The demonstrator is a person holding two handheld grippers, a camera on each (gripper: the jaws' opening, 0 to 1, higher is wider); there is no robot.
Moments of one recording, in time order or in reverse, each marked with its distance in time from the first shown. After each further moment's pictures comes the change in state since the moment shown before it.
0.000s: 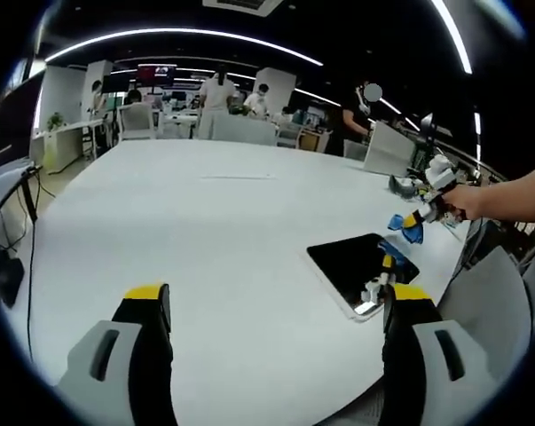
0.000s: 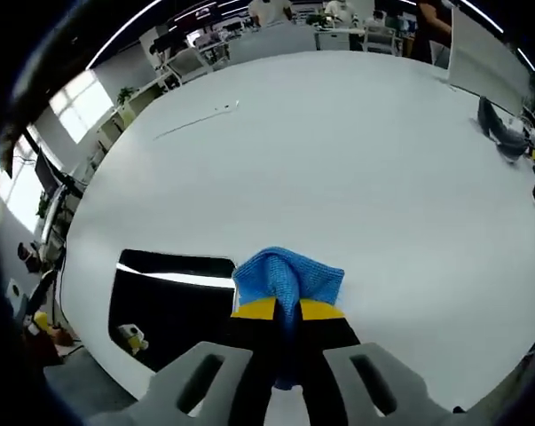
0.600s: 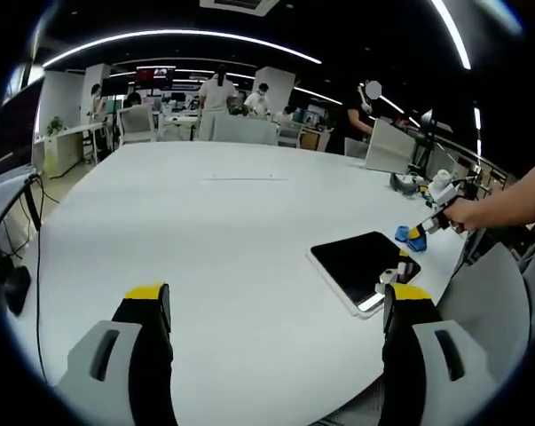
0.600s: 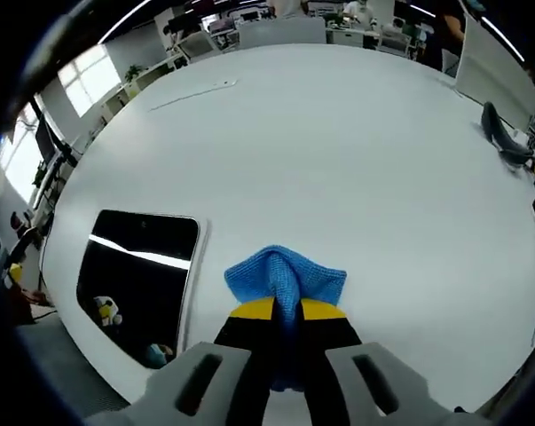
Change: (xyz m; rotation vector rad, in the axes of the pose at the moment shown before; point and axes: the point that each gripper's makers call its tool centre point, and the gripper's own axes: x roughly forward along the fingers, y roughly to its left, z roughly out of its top) left arm -0.007 0.002 0.002 0.022 0.009 0.005; right arm 0.013 -0.015 -0.014 -0.169 -0.014 -0.028
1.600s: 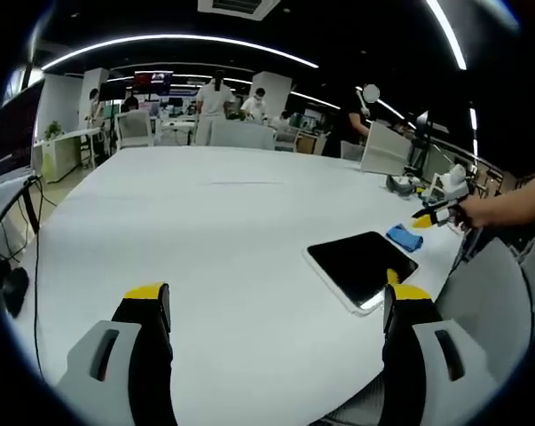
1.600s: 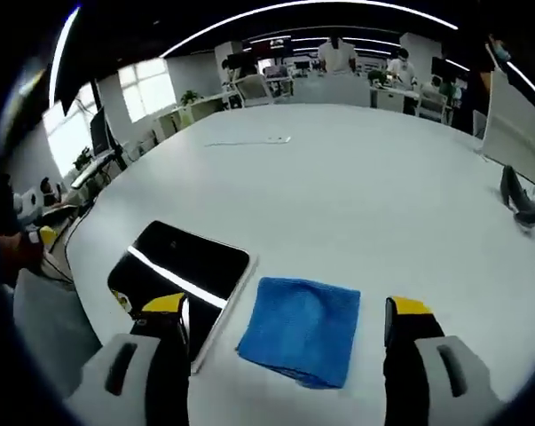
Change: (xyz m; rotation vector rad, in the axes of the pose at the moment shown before) left arm -0.003 -0.010 -0.003 0.125 -0.035 -0.060; right arm -0.068 0.012 0.027 -0.168 -0.385 0.192
